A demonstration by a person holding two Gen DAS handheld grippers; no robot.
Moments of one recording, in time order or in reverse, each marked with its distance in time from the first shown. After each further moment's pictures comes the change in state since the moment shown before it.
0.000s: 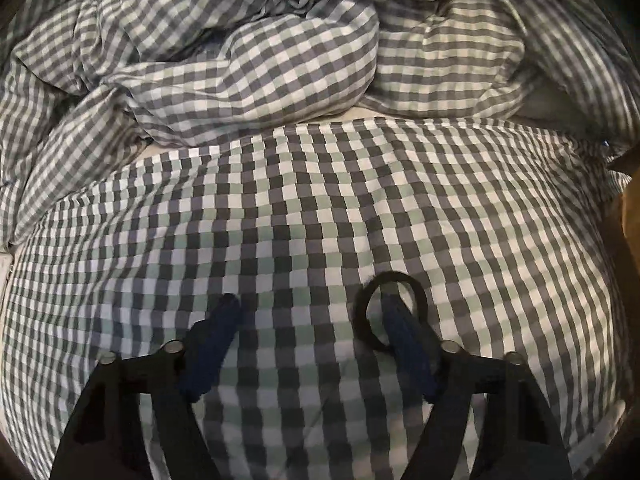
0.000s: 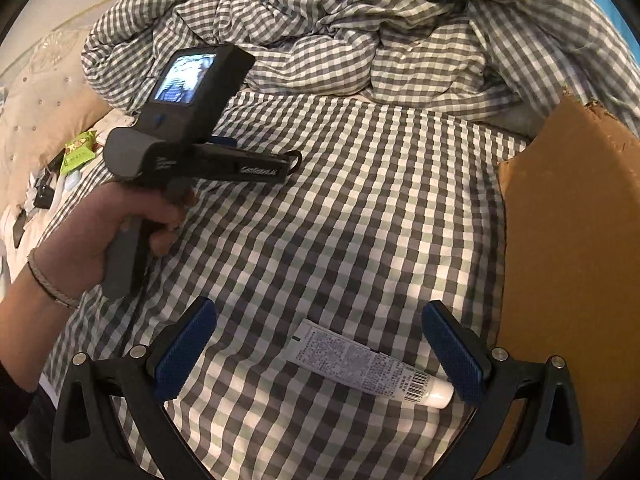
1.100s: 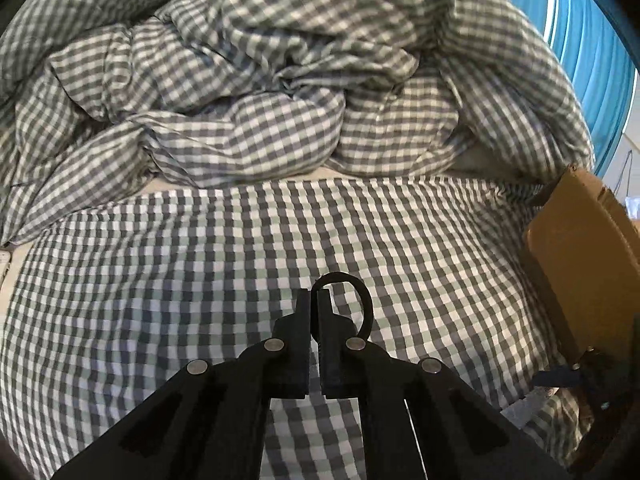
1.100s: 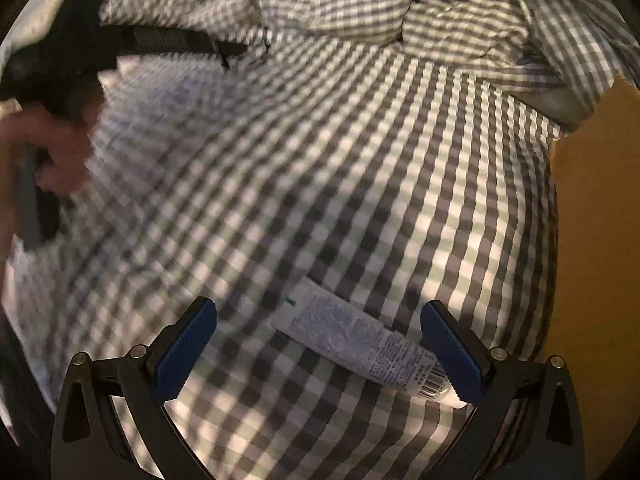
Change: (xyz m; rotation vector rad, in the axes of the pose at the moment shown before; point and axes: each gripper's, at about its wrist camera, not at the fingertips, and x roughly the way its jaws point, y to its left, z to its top) left arm -0.088 0.024 -0.014 -0.037 -0.158 -0.169; right arm 0.042 0.003 -0.021 -0.130 0.174 -0.027
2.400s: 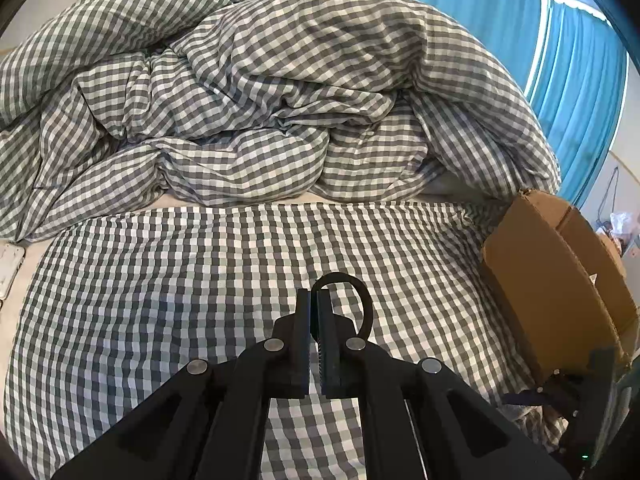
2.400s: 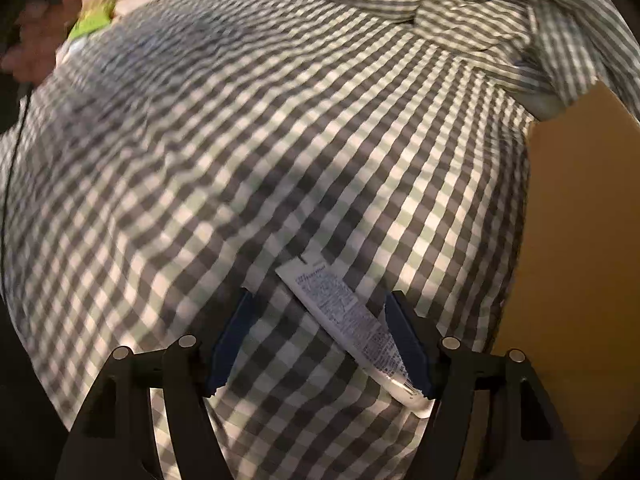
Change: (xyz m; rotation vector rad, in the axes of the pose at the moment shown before) left arm -0.059 -0.012 -0.003 -0.034 -0.062 -0.042; right arm -0.021 -0.007 -0.042 -0.170 0.097 -0.086
